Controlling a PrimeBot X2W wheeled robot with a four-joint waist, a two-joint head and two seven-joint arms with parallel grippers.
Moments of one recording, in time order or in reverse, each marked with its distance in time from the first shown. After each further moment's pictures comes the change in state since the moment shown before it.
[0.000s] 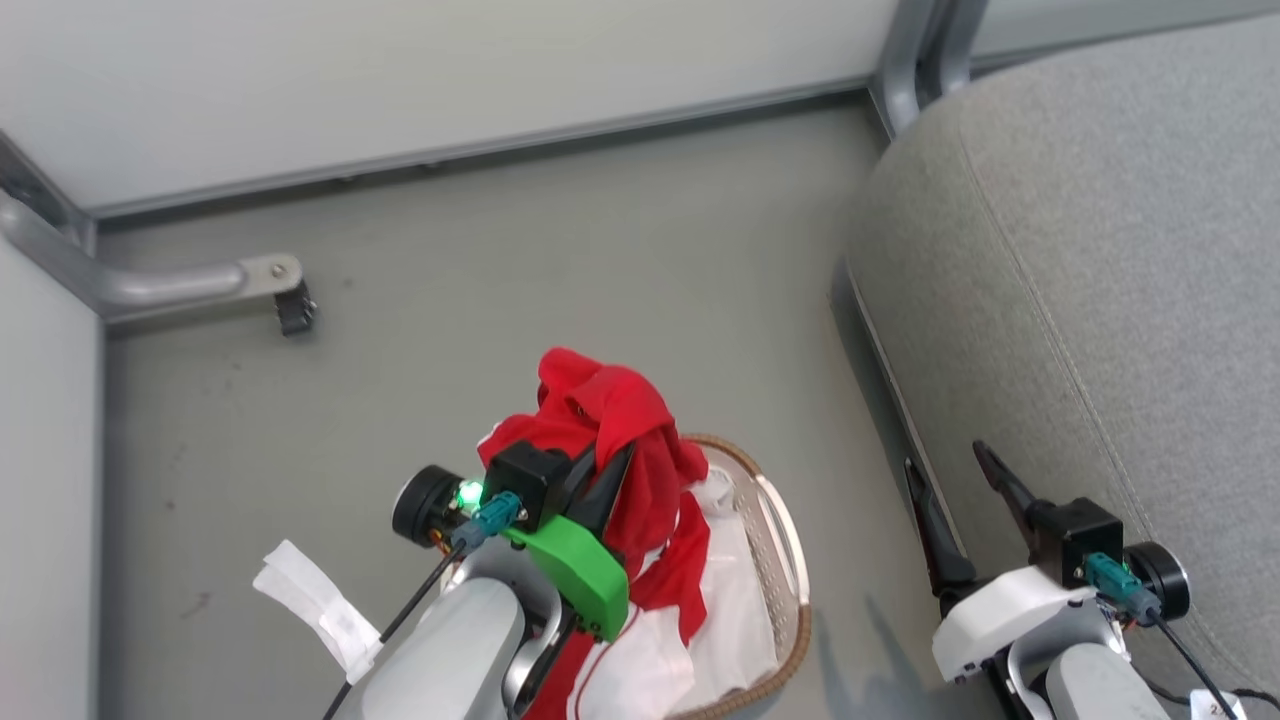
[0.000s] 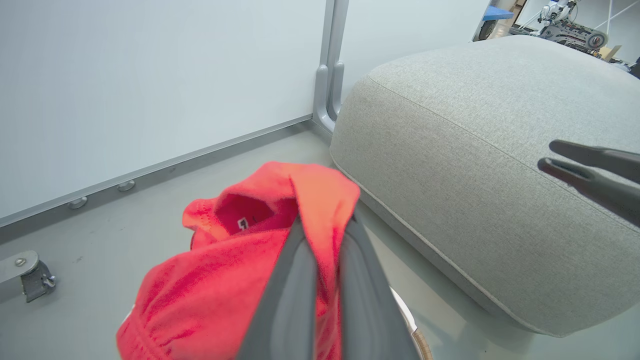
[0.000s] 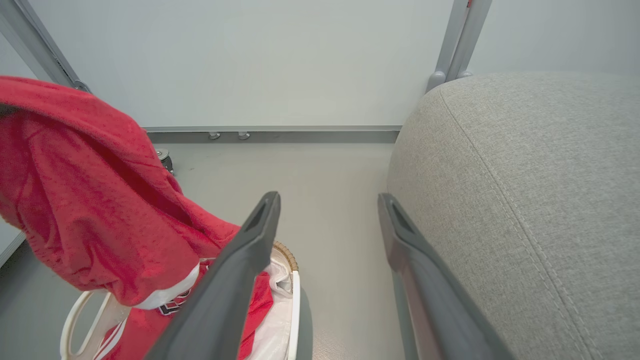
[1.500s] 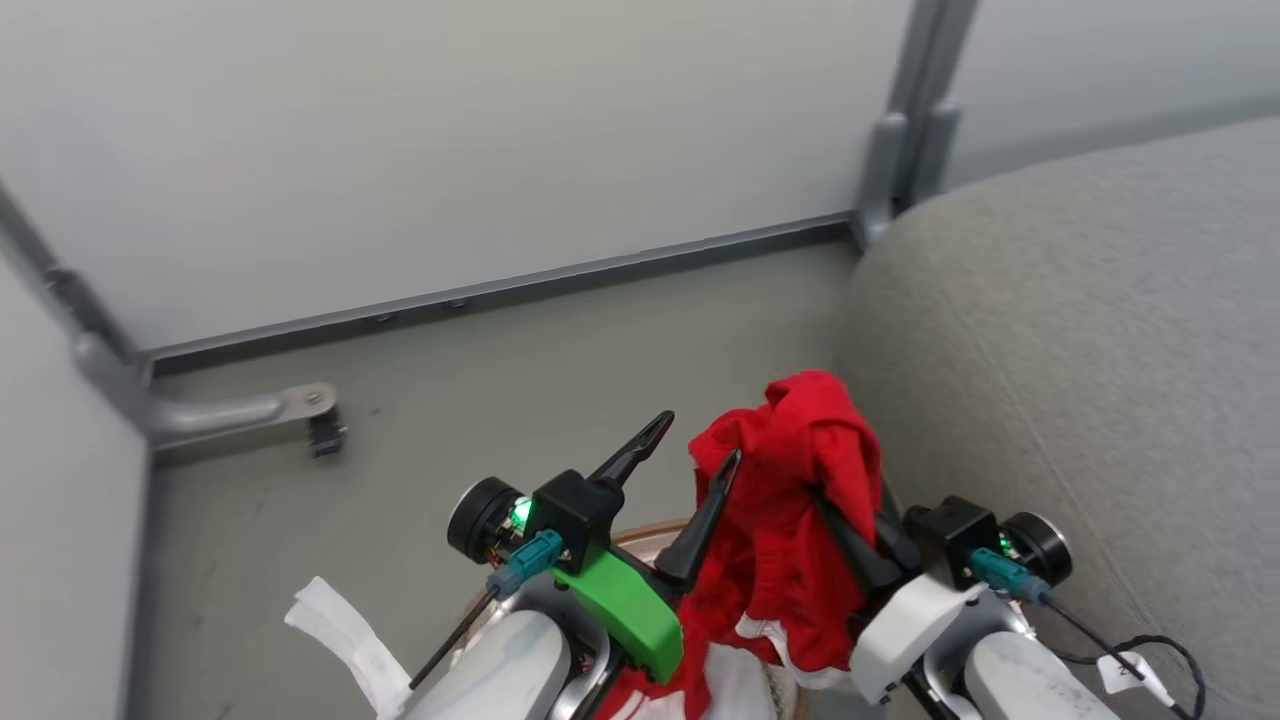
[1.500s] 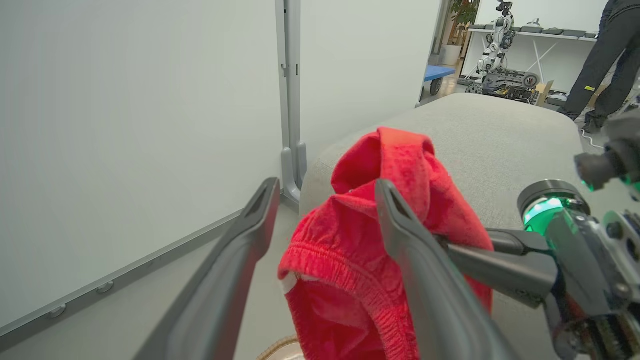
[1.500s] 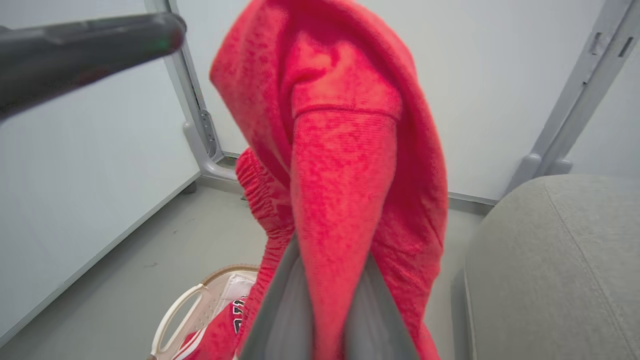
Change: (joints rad) left arm 0.073 -0.012 -0.035 -0.191 0.008 -0.002 -0.002; right arm -0.098 -0.079 0.354 0.058 0.131 0.000 0.000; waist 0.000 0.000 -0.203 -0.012
